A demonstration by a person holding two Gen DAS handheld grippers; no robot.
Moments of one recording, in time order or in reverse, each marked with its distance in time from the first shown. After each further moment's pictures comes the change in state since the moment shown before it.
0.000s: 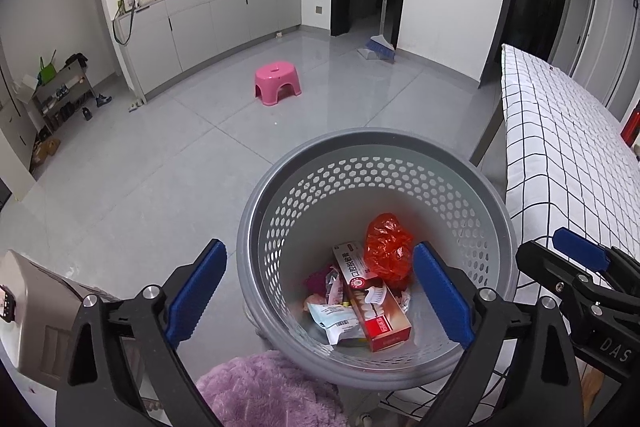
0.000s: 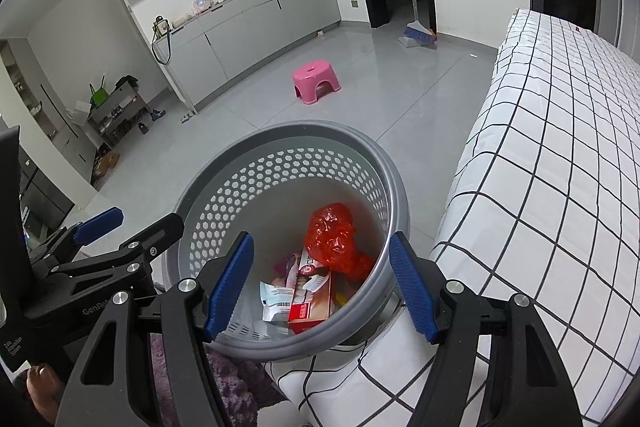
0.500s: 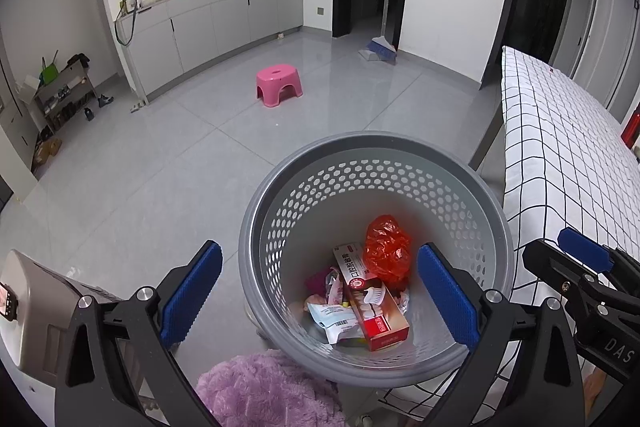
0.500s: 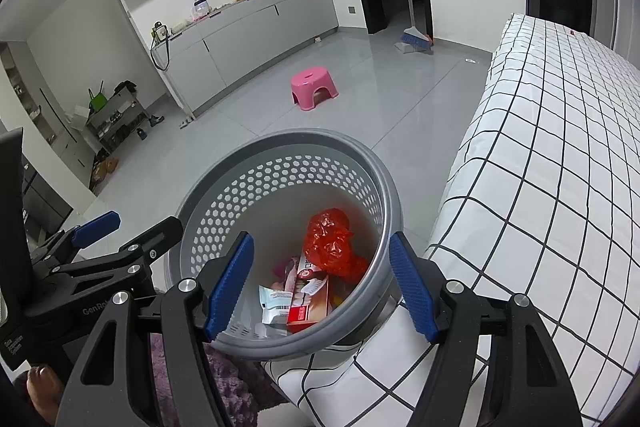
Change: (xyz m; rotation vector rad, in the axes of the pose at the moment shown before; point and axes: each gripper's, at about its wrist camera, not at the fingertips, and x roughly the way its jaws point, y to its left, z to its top) left arm -0.004 -0.001 0.001 -0.004 0.000 0.007; right arm -0.008 -0.001 0.000 0.005 -0.021 -0.006
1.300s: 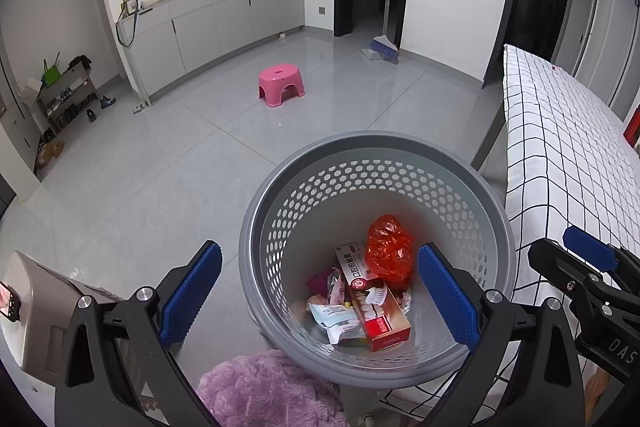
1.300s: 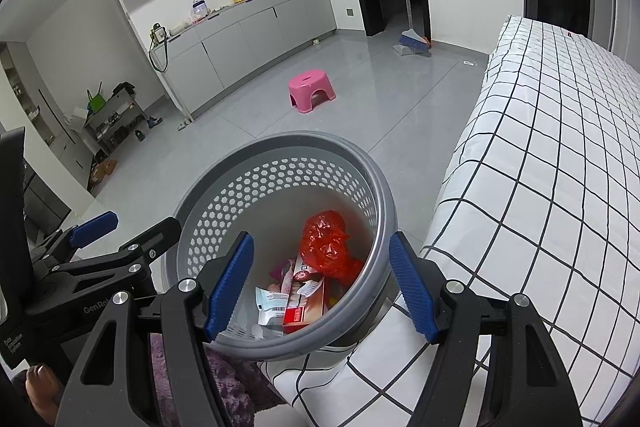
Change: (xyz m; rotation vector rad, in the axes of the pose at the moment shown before) left arm -0.002 -0.001 0.002 0.006 0.000 0.012; right arm -0.003 -0.004 0.000 0.003 -0.007 -0.005
